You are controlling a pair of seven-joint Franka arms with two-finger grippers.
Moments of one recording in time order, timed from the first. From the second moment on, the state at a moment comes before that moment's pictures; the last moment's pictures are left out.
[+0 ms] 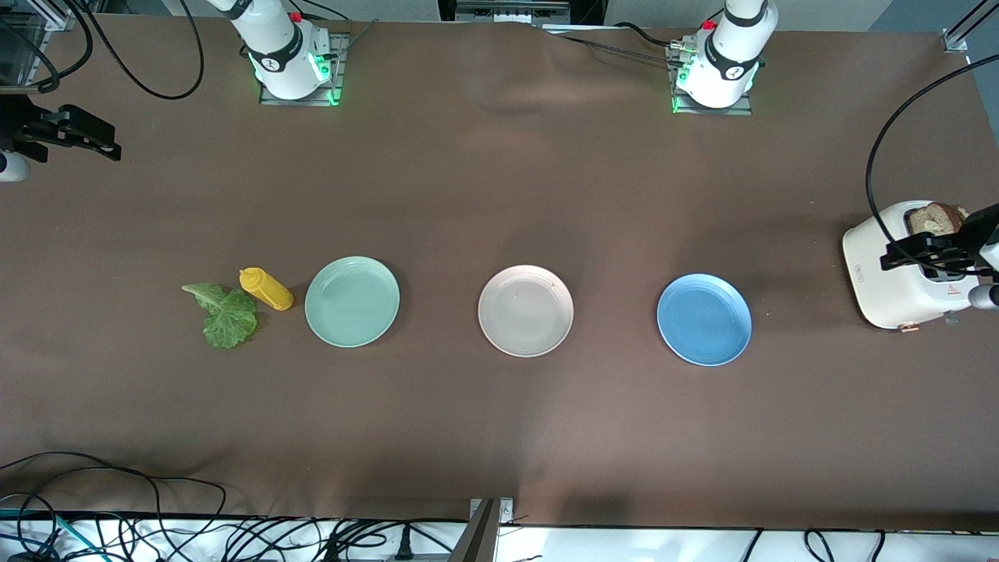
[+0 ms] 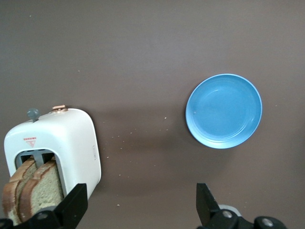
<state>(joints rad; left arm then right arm) 0.01 0.28 0.19 -1.45 -0.04 1.60 0.20 0.06 0.02 -0.08 -1.51 -0.05 1.38 -0.08</state>
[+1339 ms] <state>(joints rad) 0.13 0.52 0.20 -1.47 0.26 1.56 0.27 0.06 0.02 -0.08 -1.51 -0.05 1.38 -0.08</state>
